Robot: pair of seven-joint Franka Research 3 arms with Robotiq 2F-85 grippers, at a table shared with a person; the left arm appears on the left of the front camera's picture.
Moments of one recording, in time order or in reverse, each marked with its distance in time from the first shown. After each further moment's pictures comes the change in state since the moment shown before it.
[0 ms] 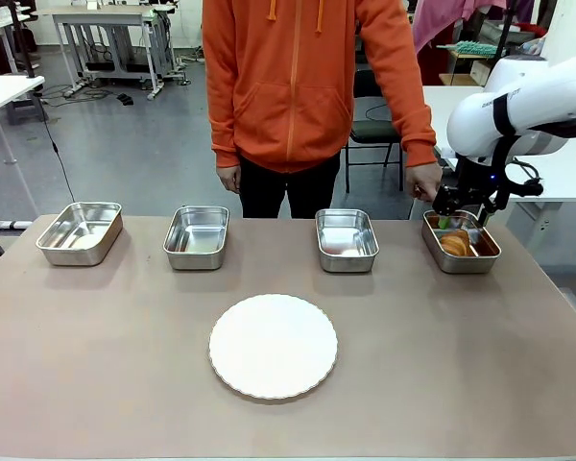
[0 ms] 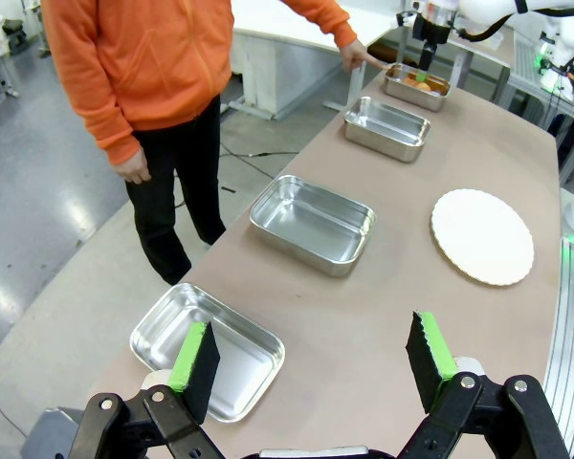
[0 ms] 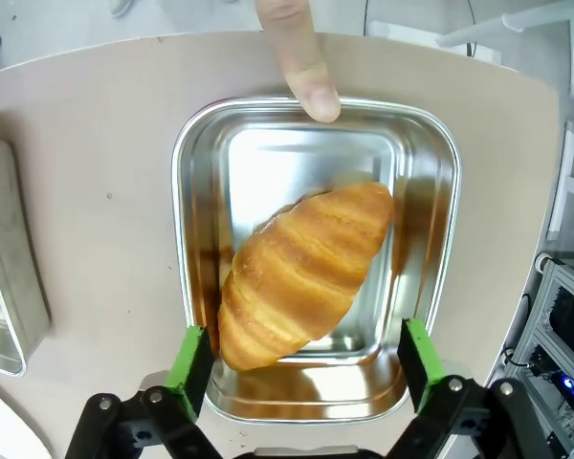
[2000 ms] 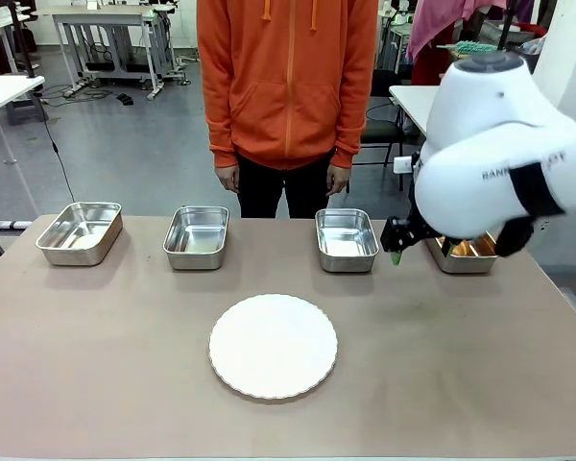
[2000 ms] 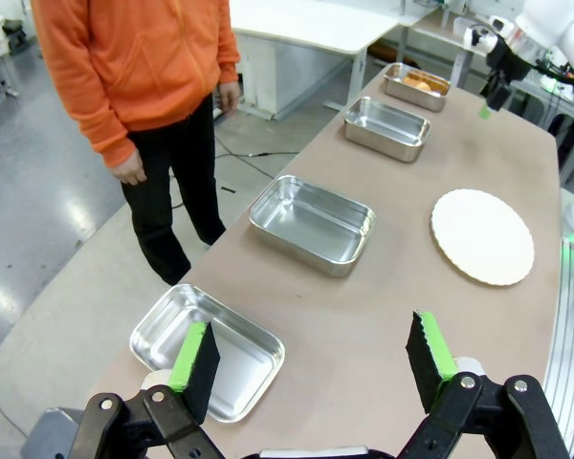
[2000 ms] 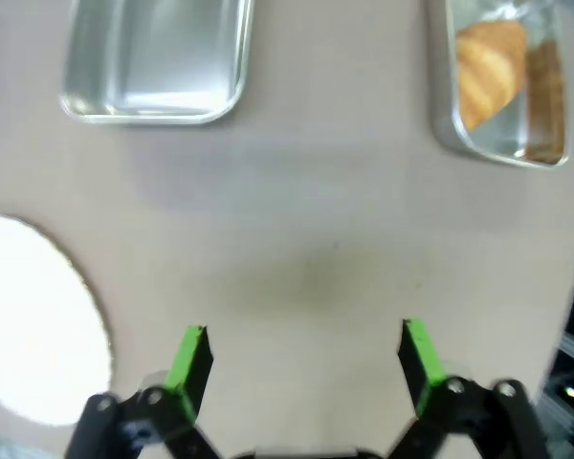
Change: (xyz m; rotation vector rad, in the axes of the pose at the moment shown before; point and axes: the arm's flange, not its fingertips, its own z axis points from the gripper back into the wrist) left arm 0.000 0.000 0.000 0.000 0.000 0.000; right arm -0.210 0.176 0.056 -0.065 -0.190 0.046
